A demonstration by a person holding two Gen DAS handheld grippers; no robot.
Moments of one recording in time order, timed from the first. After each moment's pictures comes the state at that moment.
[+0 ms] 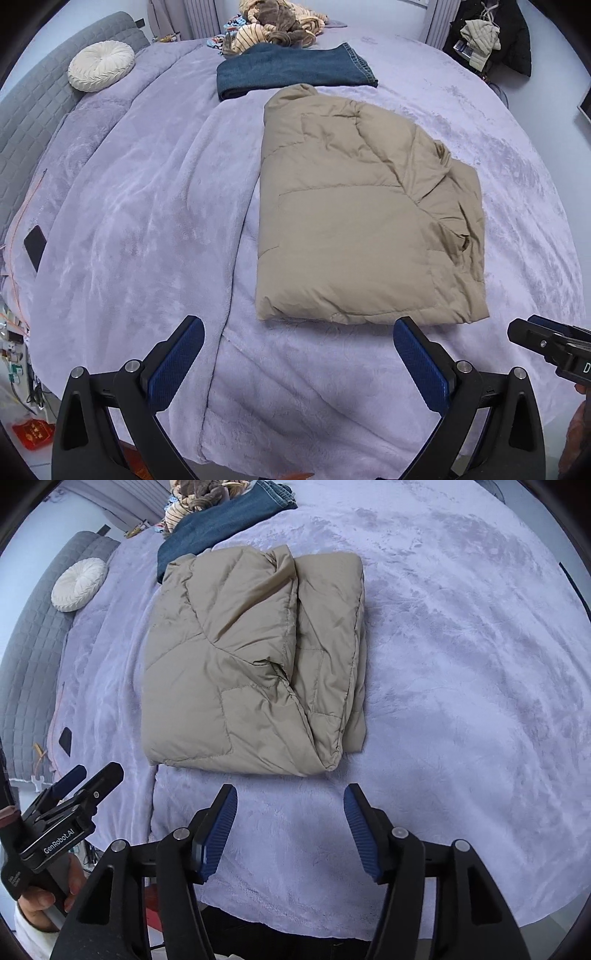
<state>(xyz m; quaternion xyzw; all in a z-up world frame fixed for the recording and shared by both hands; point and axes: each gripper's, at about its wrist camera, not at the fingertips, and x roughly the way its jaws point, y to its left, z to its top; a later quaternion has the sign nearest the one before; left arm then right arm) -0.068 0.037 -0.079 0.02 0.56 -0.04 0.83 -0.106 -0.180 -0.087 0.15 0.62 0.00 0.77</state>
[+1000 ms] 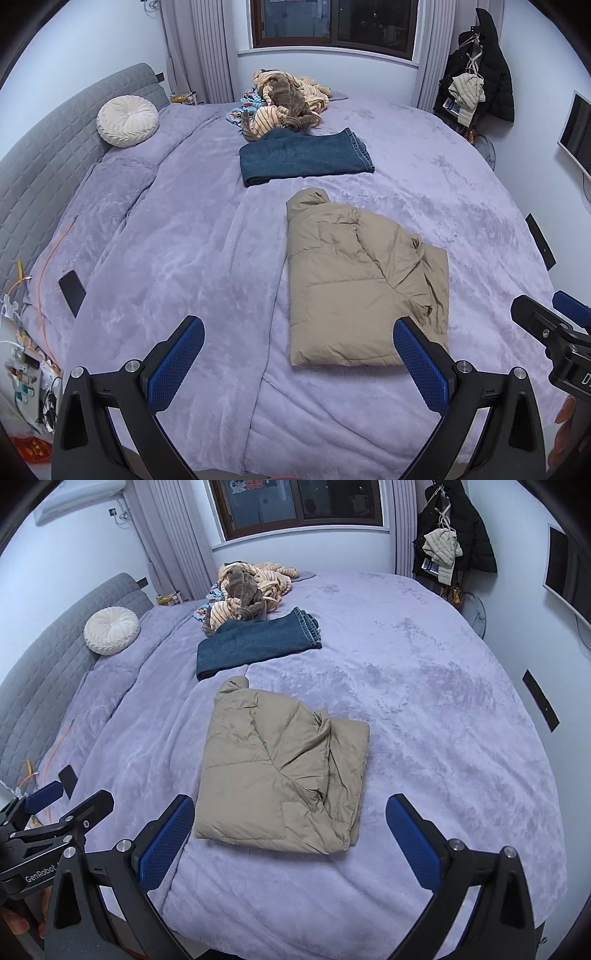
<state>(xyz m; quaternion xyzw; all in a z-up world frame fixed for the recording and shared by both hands) -0.090 0.082 0.058 0.01 0.46 -0.03 0.89 -0.115 -0.111 0.061 0.06 0.45 -0.05 0.89</state>
